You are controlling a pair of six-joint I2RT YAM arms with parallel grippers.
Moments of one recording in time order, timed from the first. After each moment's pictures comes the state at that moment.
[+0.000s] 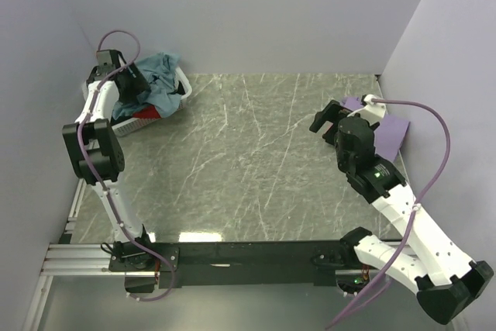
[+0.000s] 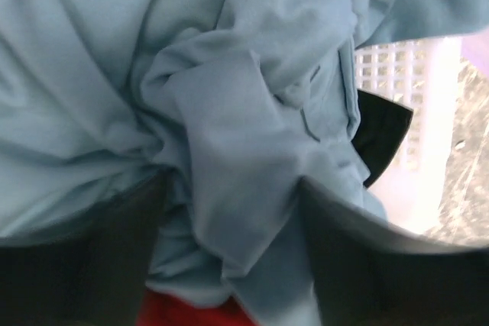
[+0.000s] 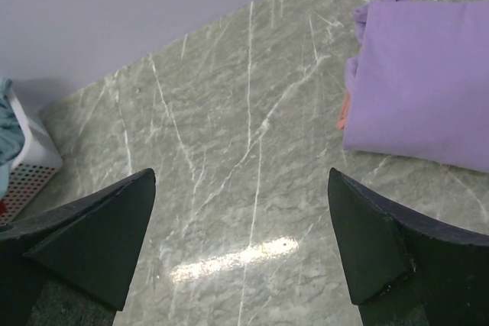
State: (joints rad) left arm 0.20 2.04 1.79 -0.54 0.10 -0.45; right arm 0.51 0.87 0.94 -0.39 0.62 0.59
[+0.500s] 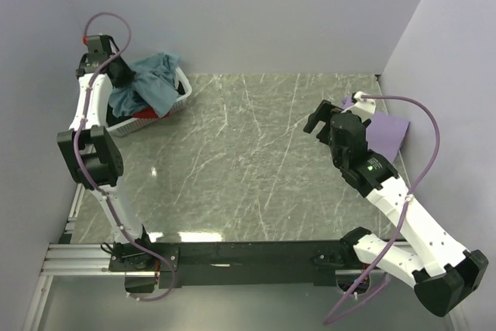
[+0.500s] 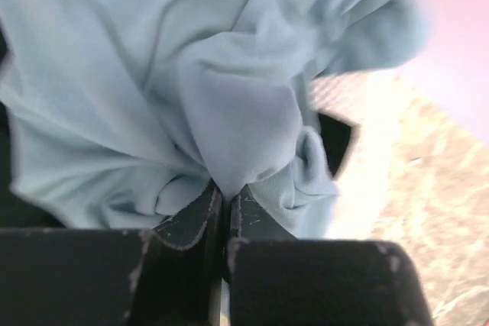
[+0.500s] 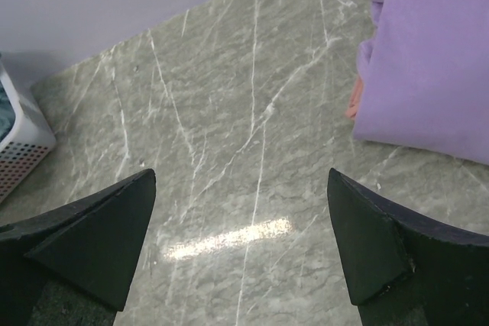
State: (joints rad) left arm 0.20 2.01 1.91 -0.63 0.07 -0.49; right arm 0.51 0.93 0.95 -0.39 0.57 0.59
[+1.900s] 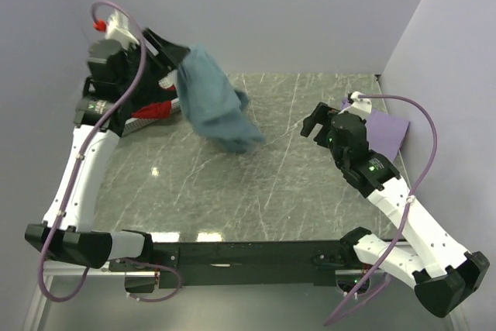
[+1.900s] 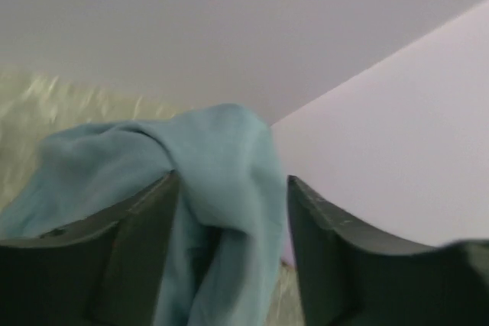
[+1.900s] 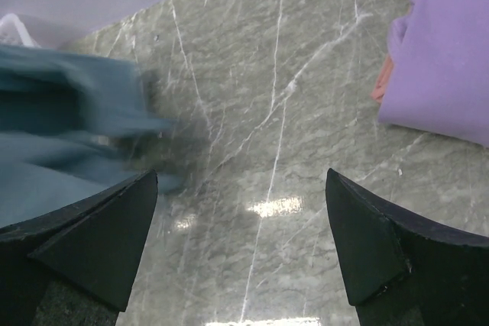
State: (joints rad) left arm -0.18 1.30 1.64 -0.35 0.24 -0.77; right arm 0.50 0.93 0.96 -0.43 0.46 0.60
